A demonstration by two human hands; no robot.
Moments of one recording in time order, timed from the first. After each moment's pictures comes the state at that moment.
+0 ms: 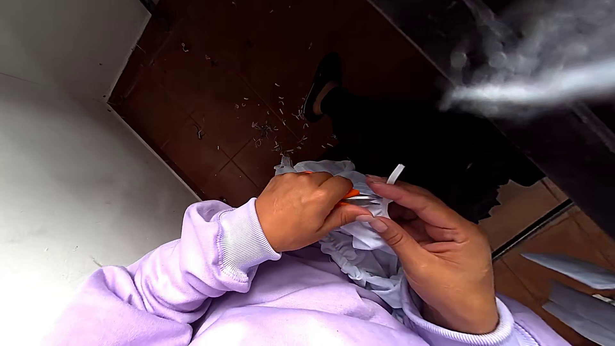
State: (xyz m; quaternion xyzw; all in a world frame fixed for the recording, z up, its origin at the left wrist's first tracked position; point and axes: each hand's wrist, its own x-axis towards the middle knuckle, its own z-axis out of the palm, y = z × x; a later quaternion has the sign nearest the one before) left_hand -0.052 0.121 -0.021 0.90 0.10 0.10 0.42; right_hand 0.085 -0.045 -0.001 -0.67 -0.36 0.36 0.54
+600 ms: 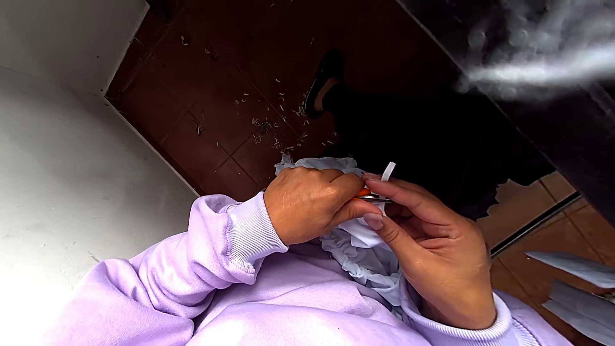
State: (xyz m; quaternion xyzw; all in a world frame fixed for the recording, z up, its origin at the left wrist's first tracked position) left_hand -0.045 0.118 -0.027 0.90 0.08 0.13 0.40; right_hand 0.083 -0.042 -0.002 -0.68 -0.38 0.36 0.51
